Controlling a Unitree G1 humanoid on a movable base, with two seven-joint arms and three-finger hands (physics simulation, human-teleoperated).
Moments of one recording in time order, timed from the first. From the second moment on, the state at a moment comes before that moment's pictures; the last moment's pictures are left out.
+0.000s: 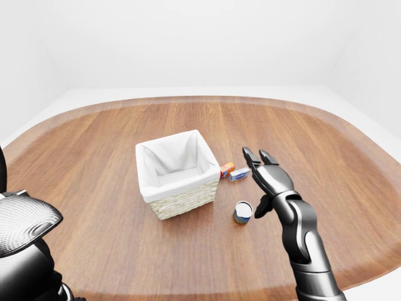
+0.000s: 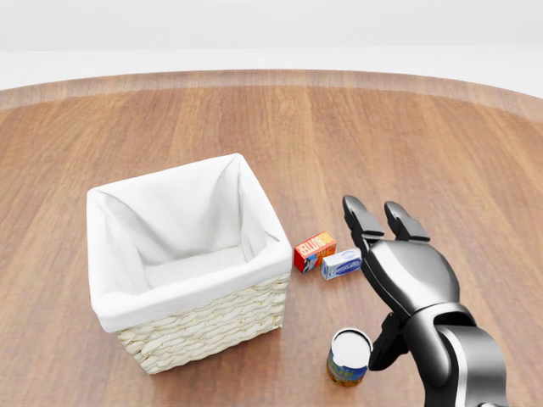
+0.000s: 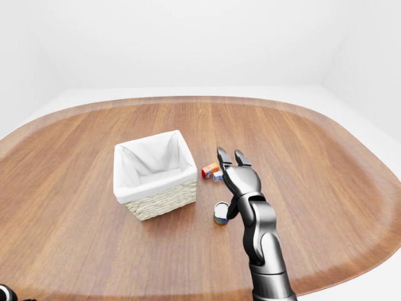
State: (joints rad) left arm -0.30 0.48 0.35 -1.05 -0.79 0.09 0.51; right arm -0.12 -0.11 0.00 -0.23 -1.20 0.09 0.49
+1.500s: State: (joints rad) left arm -0.27 0.51 0.31 -1.05 -0.79 0.09 0.52; right arm -0.06 -0.09 0.10 0.25 -1.15 0.09 0.15
